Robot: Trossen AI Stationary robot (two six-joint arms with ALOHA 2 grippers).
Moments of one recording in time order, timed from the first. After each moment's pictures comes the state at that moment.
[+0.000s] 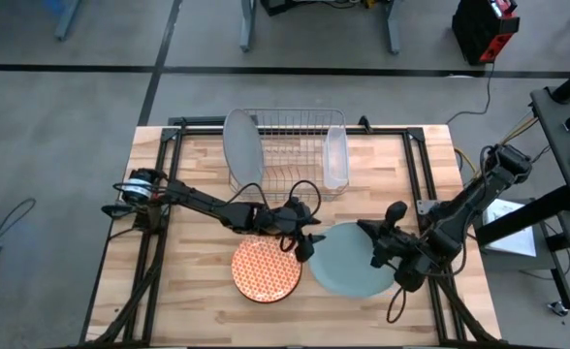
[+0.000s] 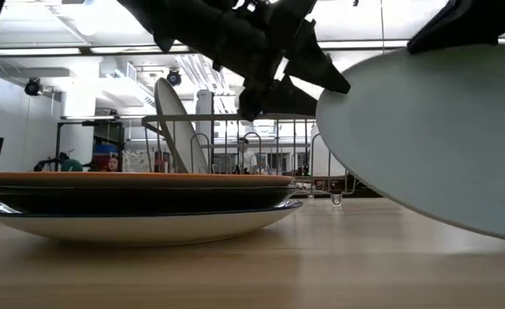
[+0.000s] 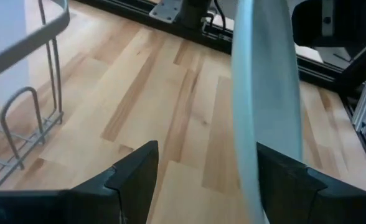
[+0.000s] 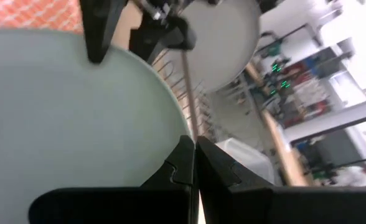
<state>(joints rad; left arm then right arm) -0.15 1.89 1.18 0.24 -0.19 -0.40 0.81 1.21 0.76 -0.64 1.22 0.10</state>
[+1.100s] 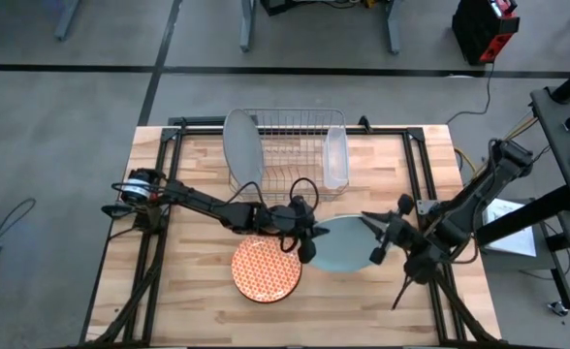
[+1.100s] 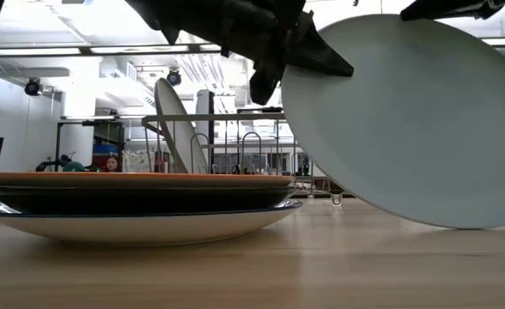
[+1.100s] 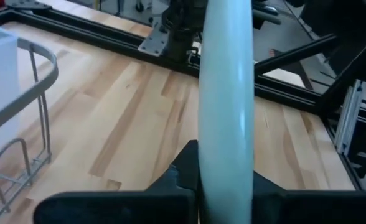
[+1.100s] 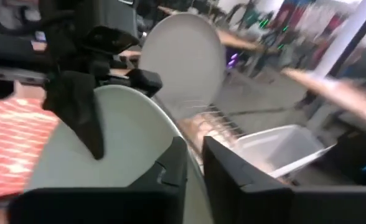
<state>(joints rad) -0.16 1.88 1.21 0.31 -0.21 -0.36 0.80 1.10 0.76 -0.54 1.24 0.63</state>
